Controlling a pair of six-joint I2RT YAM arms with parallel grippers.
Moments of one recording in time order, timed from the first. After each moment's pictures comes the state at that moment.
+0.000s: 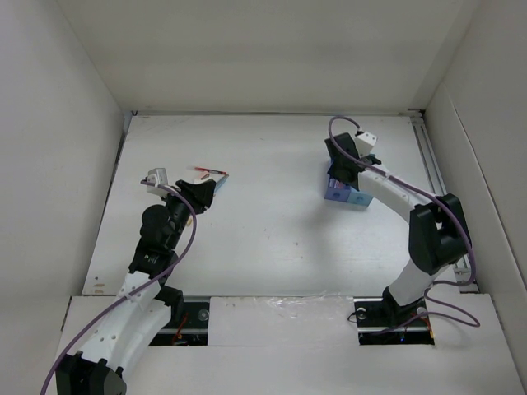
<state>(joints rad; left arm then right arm) -0.29 0.62 0.38 0.24 0.01 -0.71 0.41 1.68 1.21 -0.42 0.57 0.80</state>
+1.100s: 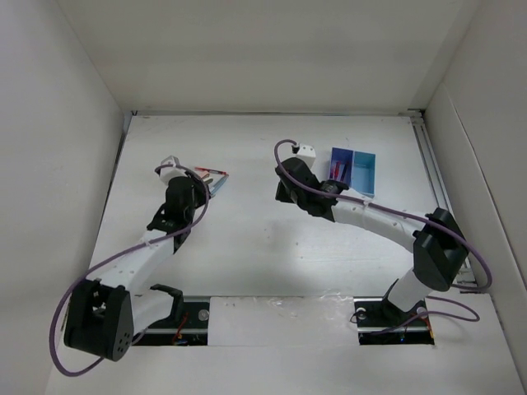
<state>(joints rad) -0.29 1.05 0.50 0.13 -0.26 -0.70 0.85 1.60 1.22 -0.31 0.44 0.76</state>
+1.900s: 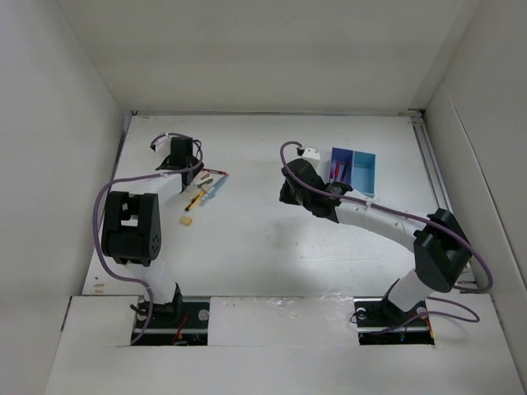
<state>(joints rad) -0.12 1.72 1.04 -0.05 -0.29 -0.86 0.81 1.58 1.14 -0.25 0.38 0.77</state>
